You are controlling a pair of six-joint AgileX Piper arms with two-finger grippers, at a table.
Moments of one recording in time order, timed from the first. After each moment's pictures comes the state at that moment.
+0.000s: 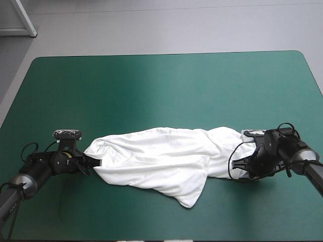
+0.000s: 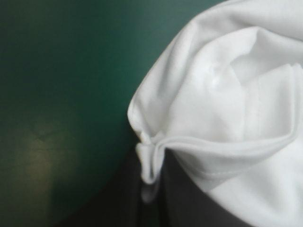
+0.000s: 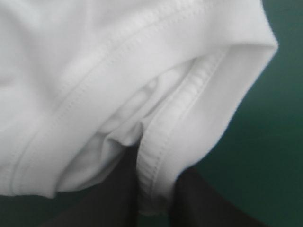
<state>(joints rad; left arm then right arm) -0.05 1.29 -0.57 -0.13 0.45 0.11 0.15 1.42 -0.80 0.00 0.90 0.11</state>
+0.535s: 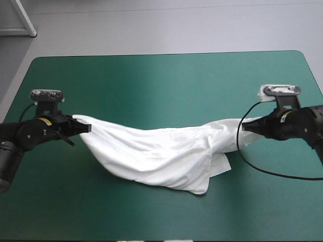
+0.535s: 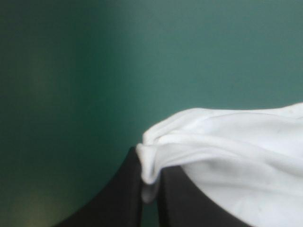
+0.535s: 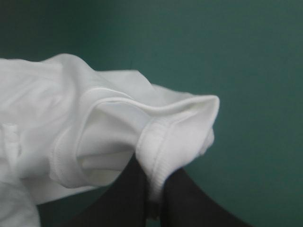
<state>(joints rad) -0.05 1.12 -1.08 -0.12 0.83 0.12 0.15 1.15 -1.24 -0.02 1.11 0.11</state>
